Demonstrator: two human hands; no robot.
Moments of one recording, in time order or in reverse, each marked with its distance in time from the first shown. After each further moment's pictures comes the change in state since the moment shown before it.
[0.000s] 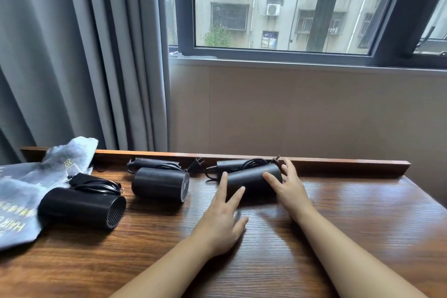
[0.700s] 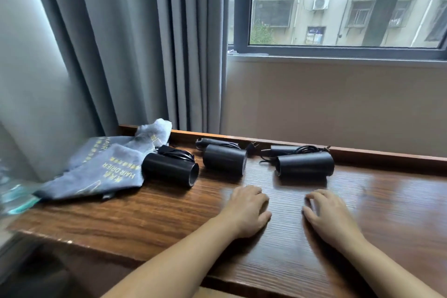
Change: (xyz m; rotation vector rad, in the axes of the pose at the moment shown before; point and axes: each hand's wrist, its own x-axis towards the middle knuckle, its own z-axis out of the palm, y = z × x) left_hand -0.087 -0.016 -0.055 0.334 -0.114 -0.015; right_hand -0.127 -0.015 0.028 -0.875 -0.137 -0.227
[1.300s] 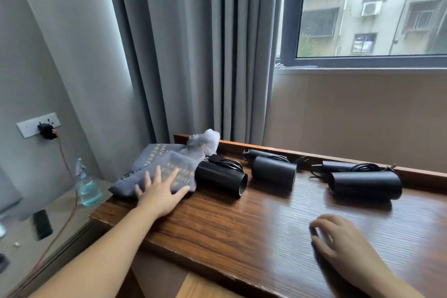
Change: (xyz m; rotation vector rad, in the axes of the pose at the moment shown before) left_hand -0.151 -0.236 -0.085 0.065 0.069 -0.951; right_hand -0.014 -0.069 0.033 0.075 -0.090 -0.307
